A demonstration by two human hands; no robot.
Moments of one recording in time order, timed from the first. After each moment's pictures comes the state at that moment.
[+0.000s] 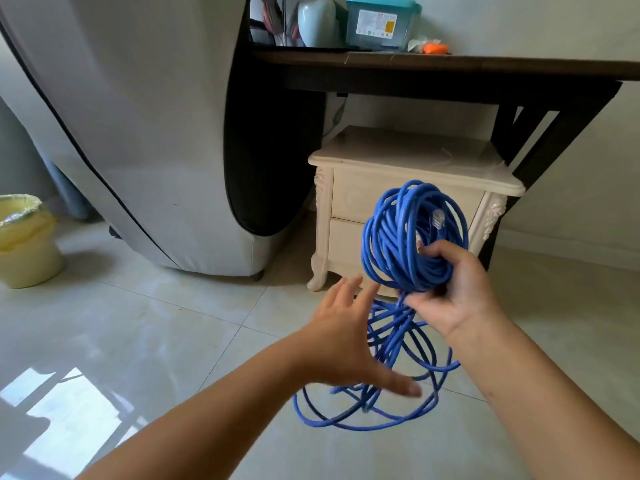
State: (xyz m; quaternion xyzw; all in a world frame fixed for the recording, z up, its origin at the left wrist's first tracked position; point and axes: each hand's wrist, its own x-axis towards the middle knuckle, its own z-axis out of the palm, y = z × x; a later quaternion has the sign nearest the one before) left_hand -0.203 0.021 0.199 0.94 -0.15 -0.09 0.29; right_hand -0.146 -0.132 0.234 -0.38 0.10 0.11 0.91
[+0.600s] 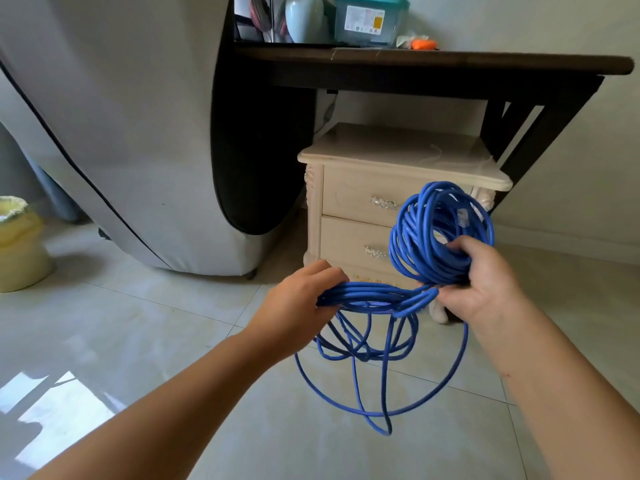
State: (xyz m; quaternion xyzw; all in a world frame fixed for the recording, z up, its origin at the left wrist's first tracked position) left_hand -0.186 0.051 0.193 0.92 -0.20 0.16 0.30; right_hand -0.133 -0.171 0.238 -0.44 0.22 0.05 0.87
